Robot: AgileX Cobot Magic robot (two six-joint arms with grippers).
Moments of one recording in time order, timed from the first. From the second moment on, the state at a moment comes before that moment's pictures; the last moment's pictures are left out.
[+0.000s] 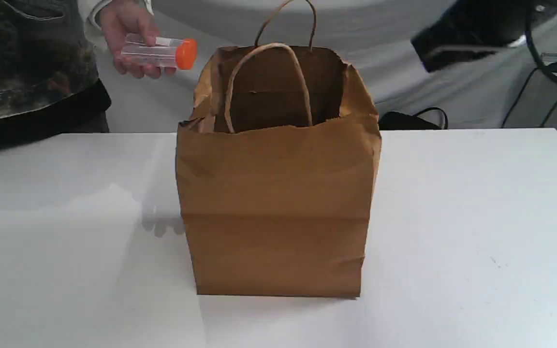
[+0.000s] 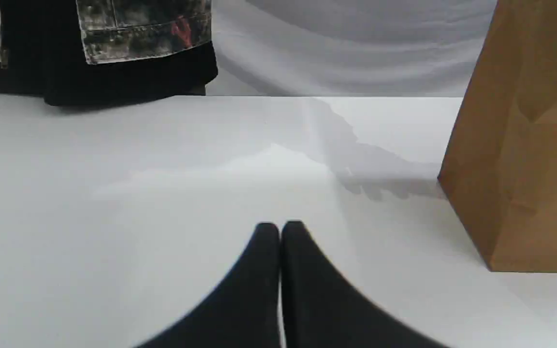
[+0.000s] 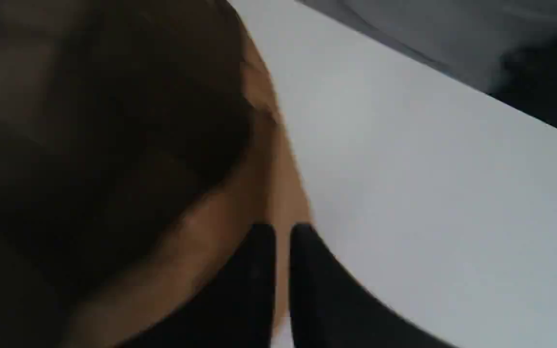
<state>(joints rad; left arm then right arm) -0.05 0.00 0.00 0.01 0.30 -0.07 0.14 1.72 -1.72 0.43 0.99 -0.50</state>
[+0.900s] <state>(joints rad) -0.05 0.00 0.00 0.01 0.30 -0.07 0.13 2.04 -1.75 0.78 0.93 -0.80</state>
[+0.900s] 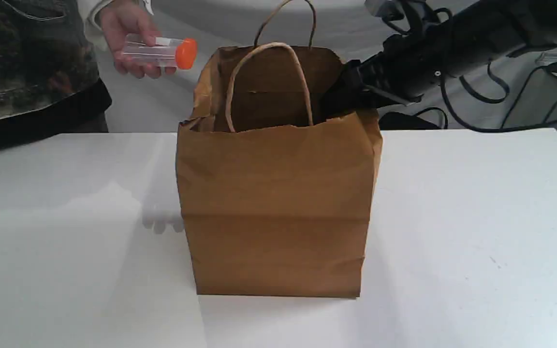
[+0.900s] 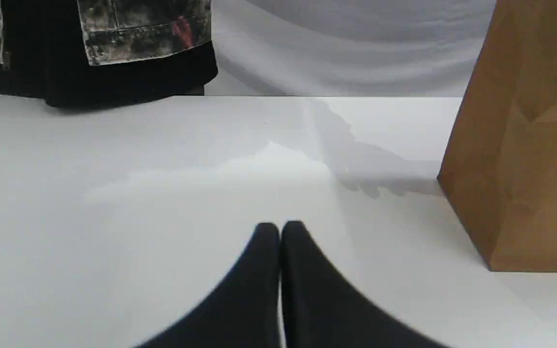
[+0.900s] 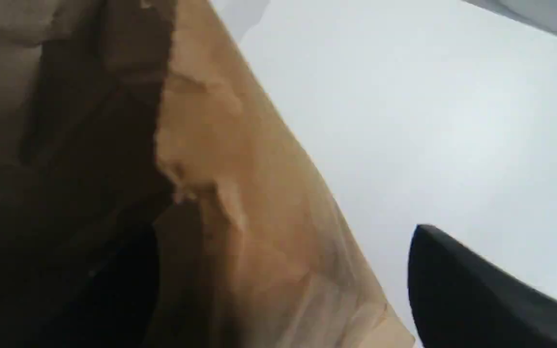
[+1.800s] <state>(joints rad) -0.05 0.00 0.00 0.13 0.06 -0.03 0.13 2.05 -1.75 0.80 0.95 -0.83</state>
